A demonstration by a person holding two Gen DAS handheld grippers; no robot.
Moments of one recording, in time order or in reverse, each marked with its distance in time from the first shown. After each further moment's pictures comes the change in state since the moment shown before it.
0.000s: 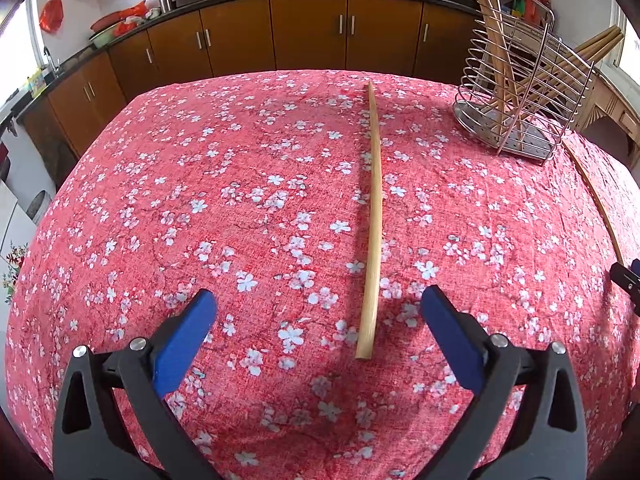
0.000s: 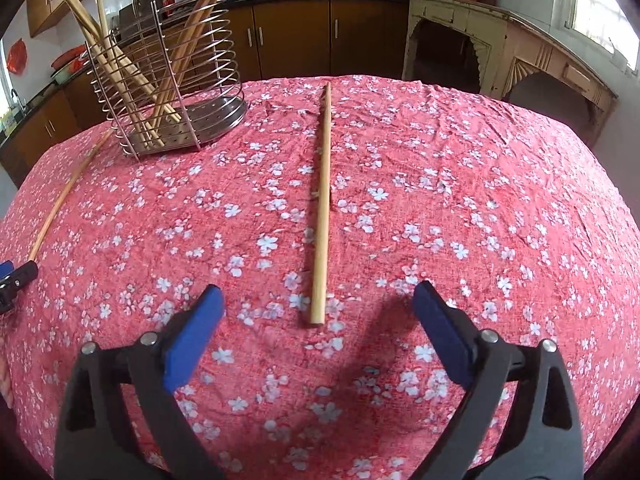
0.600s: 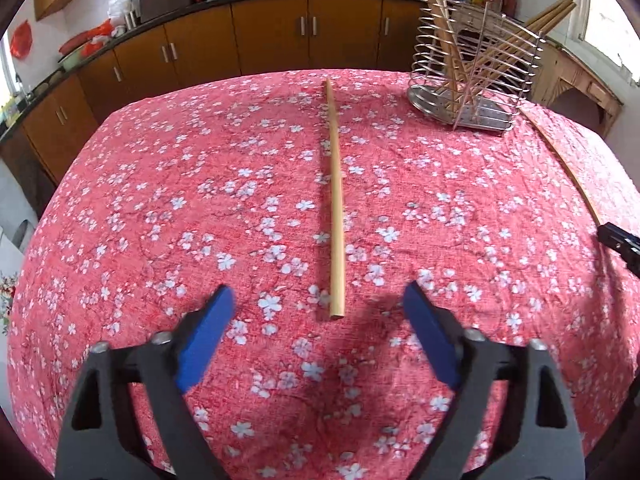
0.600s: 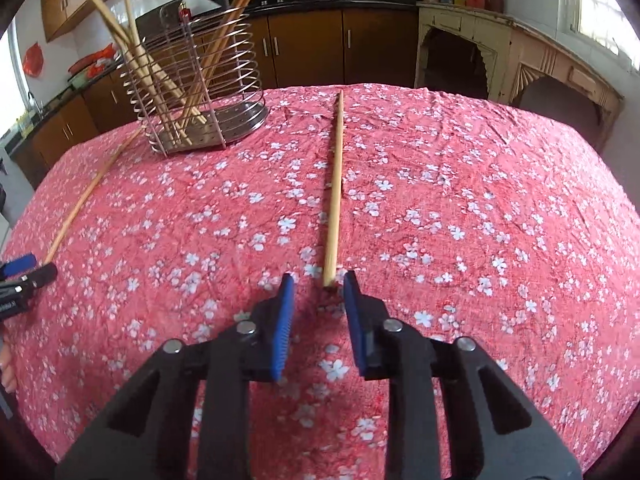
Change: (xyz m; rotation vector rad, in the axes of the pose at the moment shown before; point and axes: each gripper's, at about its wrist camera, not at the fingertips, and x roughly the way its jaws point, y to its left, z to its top) left arm -0.018 -0.009 -0.017 0.112 -0.009 -0.078; right arm -0.027 -0.001 -0.021 -0.037 -0.040 0.033
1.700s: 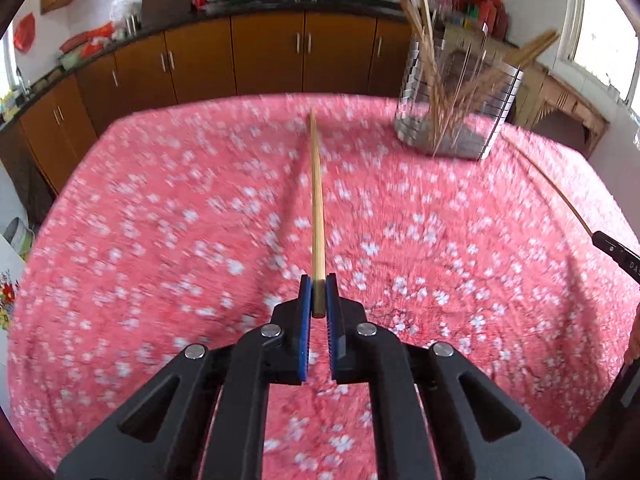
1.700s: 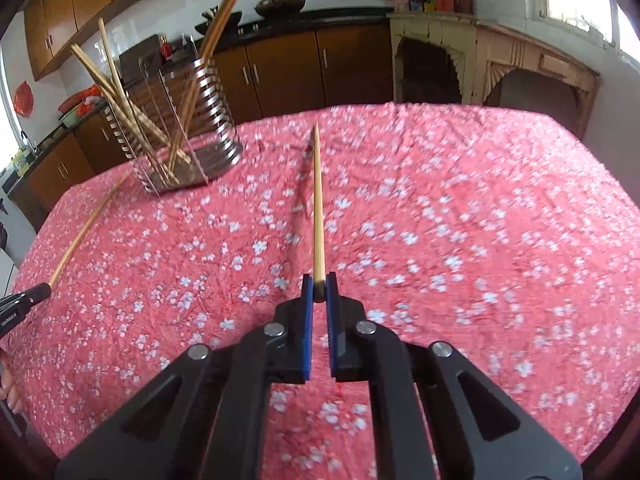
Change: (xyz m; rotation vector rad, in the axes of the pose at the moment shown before) left arm -0.038 0.014 0.004 -0.030 -0.086 -0.059; right arm -0.041 -0.031 0.001 0.121 -0.120 0.009
